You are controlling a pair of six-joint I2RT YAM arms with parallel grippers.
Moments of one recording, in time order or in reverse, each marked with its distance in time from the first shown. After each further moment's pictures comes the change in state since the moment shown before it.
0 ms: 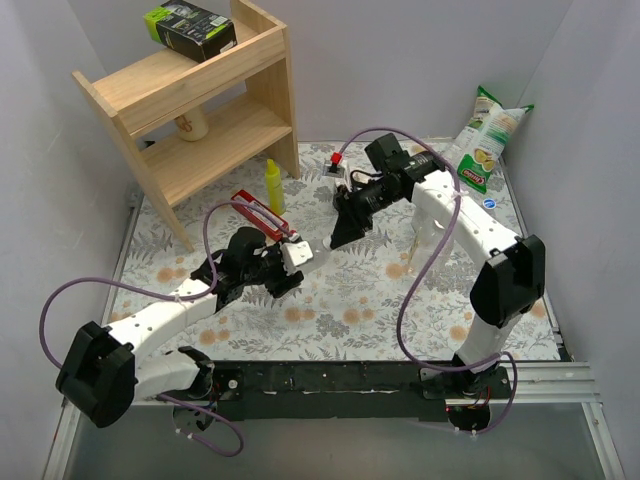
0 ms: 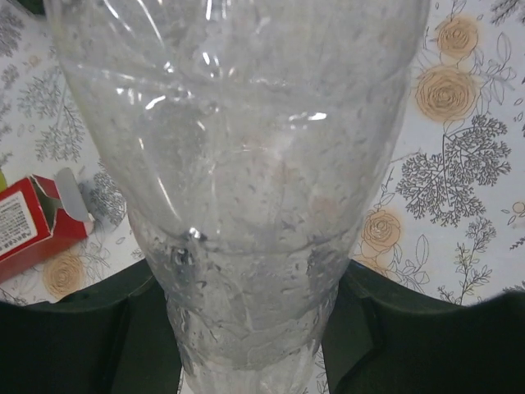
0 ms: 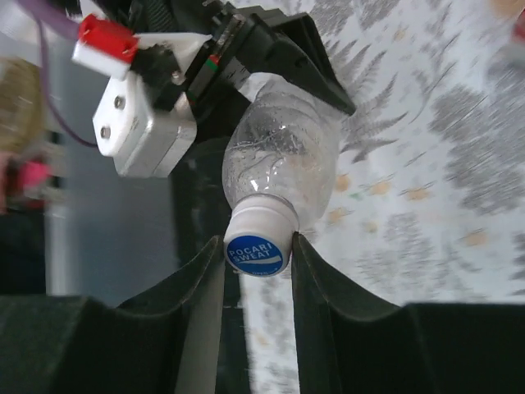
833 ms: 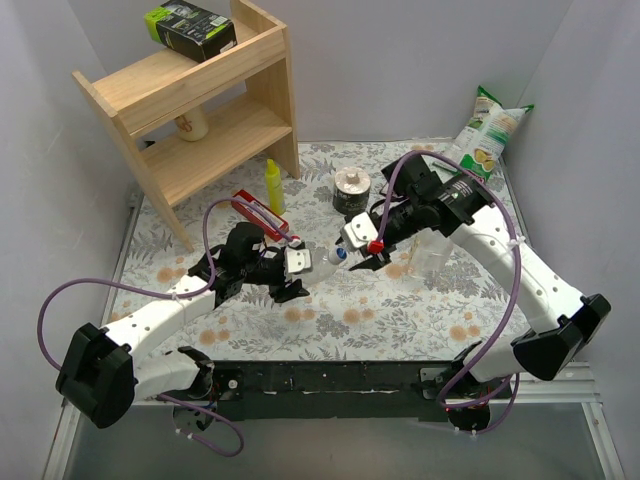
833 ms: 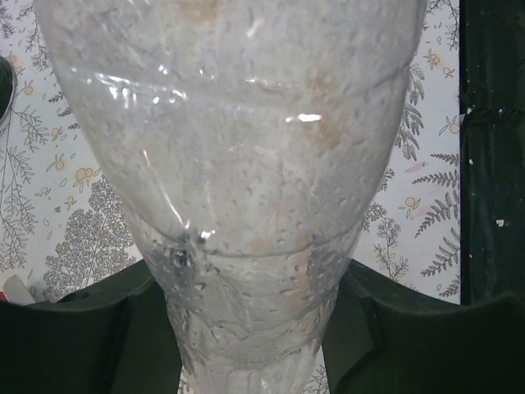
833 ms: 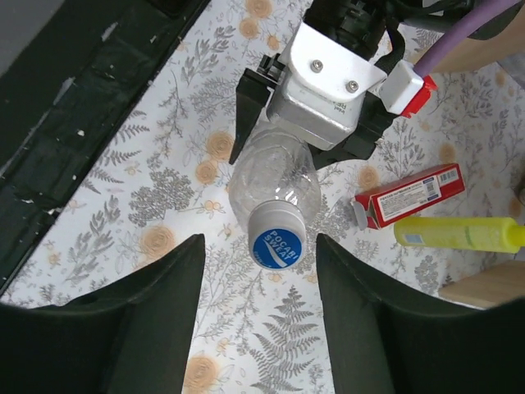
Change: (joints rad) left arm -0.002 0.009 0.043 -0.074 0.307 0.110; right arm 0.116 -0.338 -0.096 -0.162 0.085 -0.936
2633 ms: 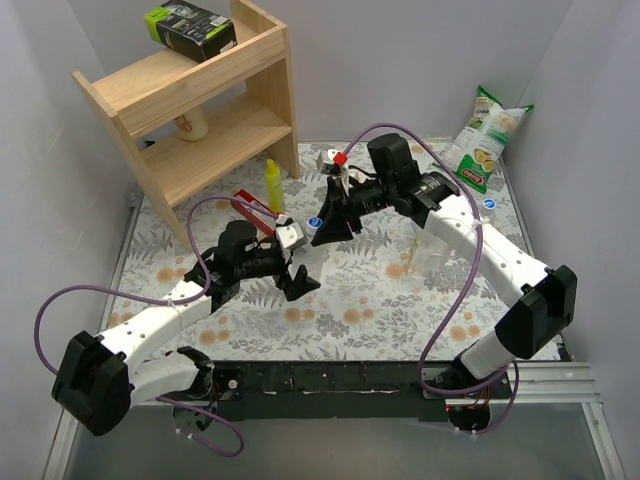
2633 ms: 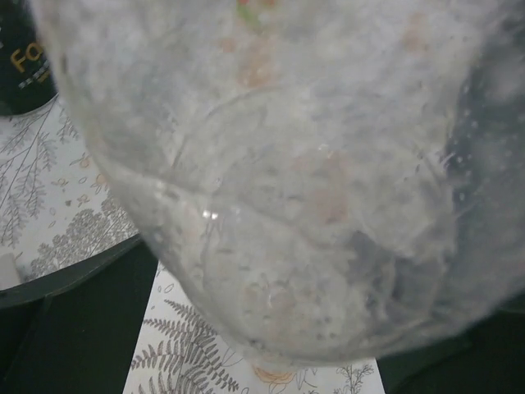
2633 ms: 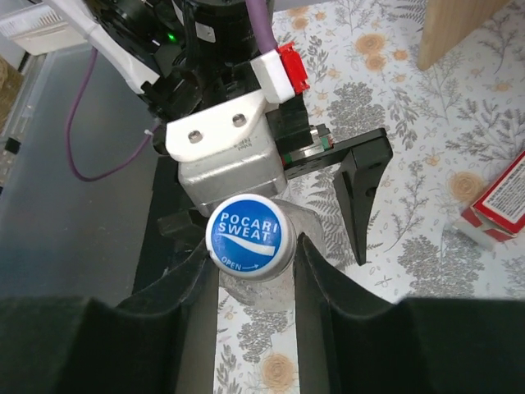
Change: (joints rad) left arm 0.007 -0.044 -0.027 0.233 -0.052 -0.426; right arm -0.033 0.124 -0.111 0.698 -0.171 1.157
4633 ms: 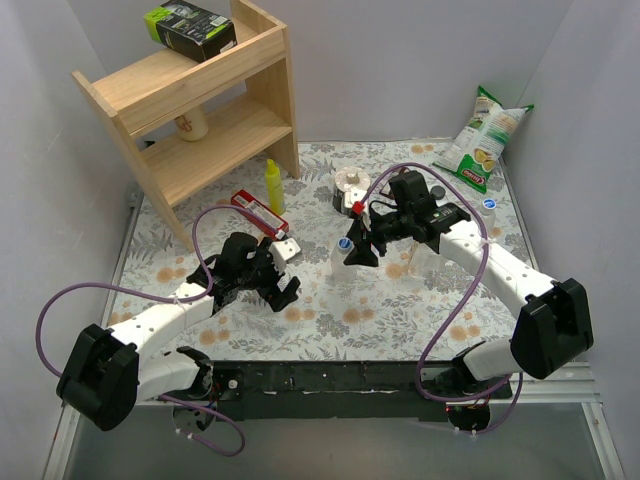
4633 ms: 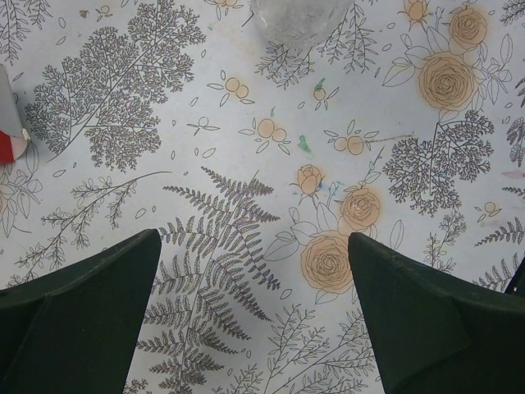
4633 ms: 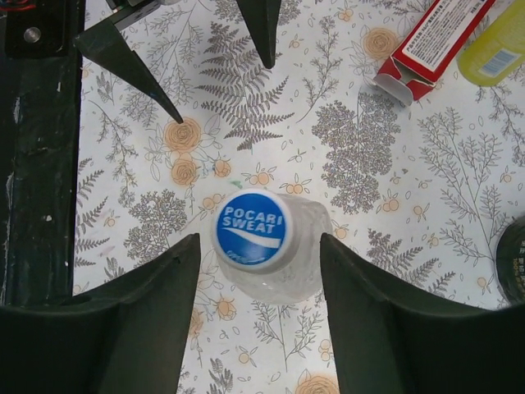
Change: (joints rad) left arm 0.051 0.035 -0.095 -0.174 -0.238 0.130; right arm -0.112 -0.122 -0.369 0.000 0.225 -0.439
